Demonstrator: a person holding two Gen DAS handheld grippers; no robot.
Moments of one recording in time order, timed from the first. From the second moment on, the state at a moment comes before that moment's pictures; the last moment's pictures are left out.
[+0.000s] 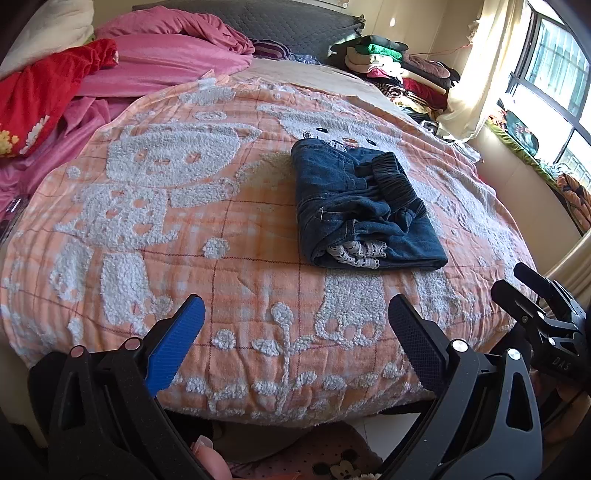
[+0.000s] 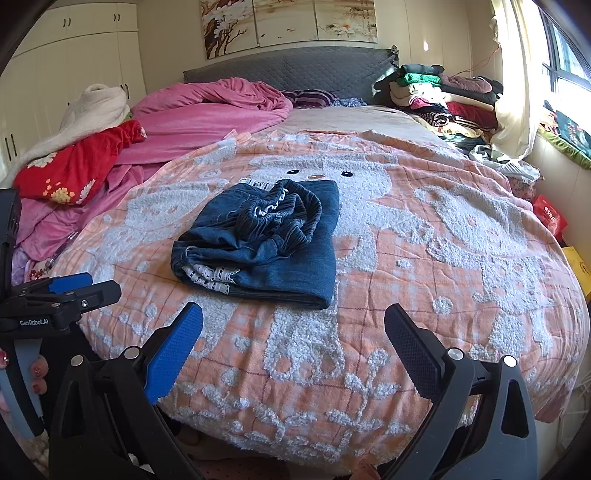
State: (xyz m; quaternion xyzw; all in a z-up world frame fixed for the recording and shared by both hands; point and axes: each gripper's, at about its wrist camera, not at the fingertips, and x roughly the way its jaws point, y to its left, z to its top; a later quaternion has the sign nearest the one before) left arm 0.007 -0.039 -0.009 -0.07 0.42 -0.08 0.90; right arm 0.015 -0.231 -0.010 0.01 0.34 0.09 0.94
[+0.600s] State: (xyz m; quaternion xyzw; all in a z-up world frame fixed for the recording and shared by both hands) left arm 0.008 -0.039 -0.008 -0.07 0.42 -0.08 0.90; right arm 0.020 -0.239 -0.008 0.01 0.34 0.09 0.94
